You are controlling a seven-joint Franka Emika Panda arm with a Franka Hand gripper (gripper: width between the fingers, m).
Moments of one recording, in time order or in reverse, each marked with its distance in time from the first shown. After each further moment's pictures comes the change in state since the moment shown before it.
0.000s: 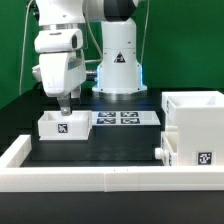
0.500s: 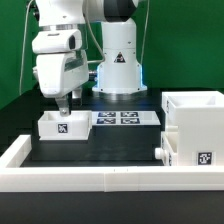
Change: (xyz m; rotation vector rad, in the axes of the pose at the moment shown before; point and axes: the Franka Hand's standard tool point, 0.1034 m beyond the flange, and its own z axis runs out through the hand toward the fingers) arm -0.003 0.000 0.000 -0.010 0.003 0.135
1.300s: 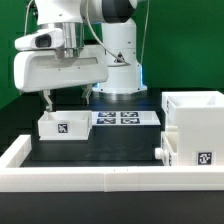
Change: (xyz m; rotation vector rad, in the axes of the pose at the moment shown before) arm -0.007 -0.008 -0.001 -0.040 0.013 0.683
